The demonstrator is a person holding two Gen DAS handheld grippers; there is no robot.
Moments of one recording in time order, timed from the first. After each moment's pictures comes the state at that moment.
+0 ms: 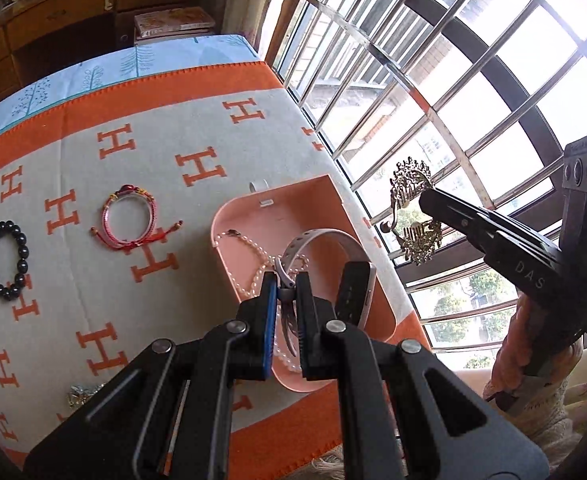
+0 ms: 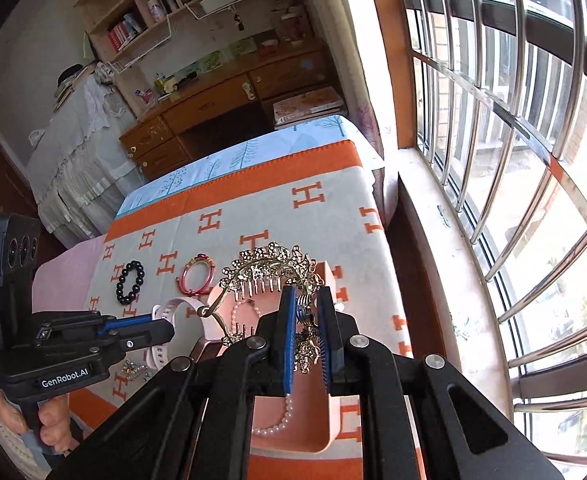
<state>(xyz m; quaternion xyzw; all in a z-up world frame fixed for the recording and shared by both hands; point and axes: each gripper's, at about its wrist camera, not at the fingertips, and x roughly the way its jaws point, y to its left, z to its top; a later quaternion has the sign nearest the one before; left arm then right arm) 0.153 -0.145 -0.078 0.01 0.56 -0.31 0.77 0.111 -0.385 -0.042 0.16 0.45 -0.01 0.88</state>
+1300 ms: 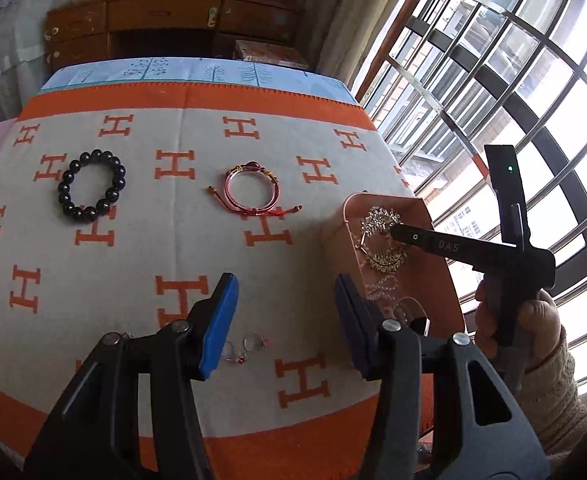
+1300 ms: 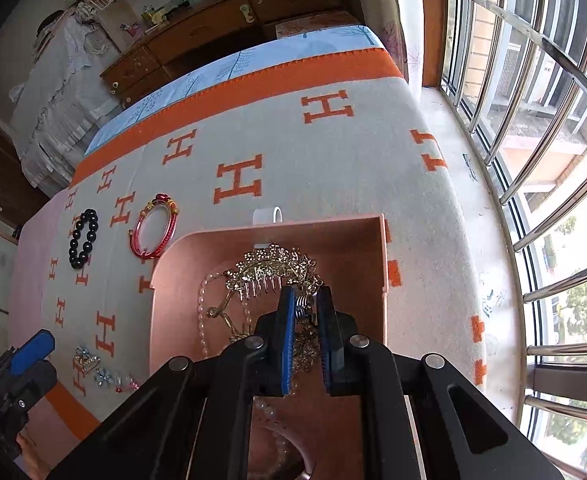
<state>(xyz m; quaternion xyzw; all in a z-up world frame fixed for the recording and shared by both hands) 0.123 -0.021 -0.101 -0.08 0.48 -0.19 0.85 0.226 -0.313 -0.188 0.12 0.56 0.00 0.82</state>
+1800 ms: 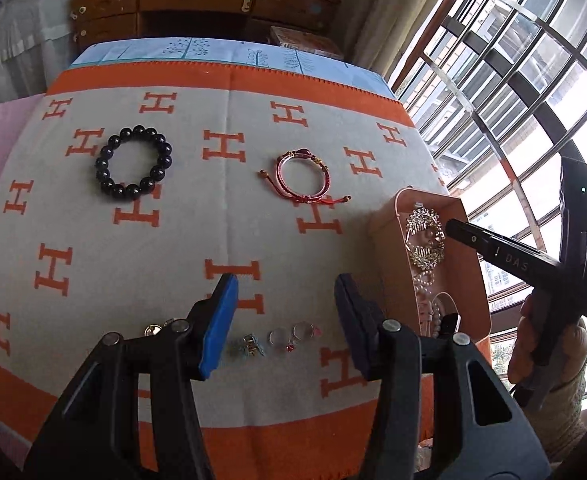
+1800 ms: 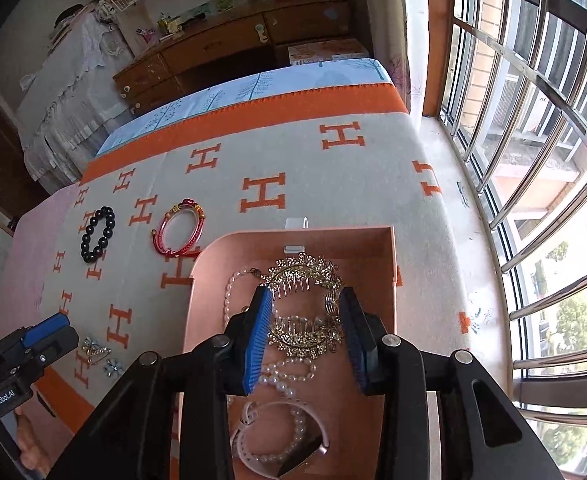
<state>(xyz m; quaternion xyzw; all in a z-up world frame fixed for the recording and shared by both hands) 0.127 0.004 -0.112 -0.08 0.51 -0.14 0.85 0.202 -0.294 -0.156 0.09 0.52 0.01 0.85</state>
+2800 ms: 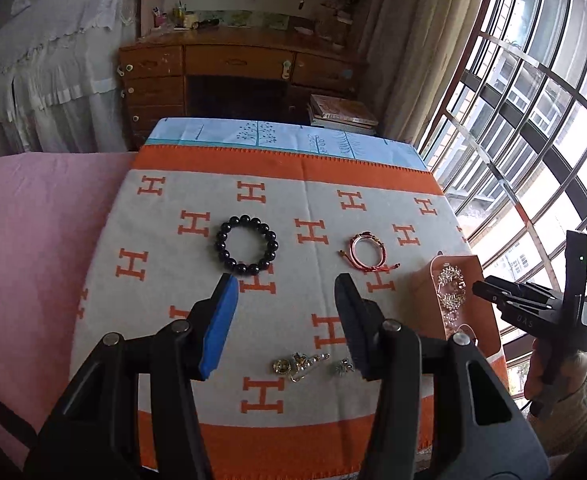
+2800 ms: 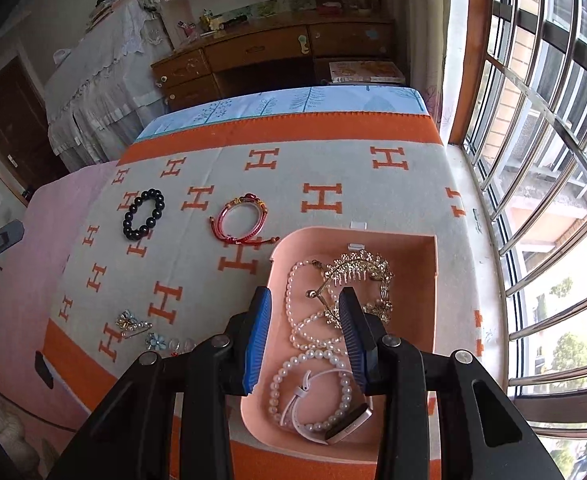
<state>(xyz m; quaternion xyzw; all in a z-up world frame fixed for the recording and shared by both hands) 0.114 0.103 -0.010 -0.05 0.43 -0.08 0.90 0.155 -0.251 -0.096 0.05 0.50 0.06 0.86</state>
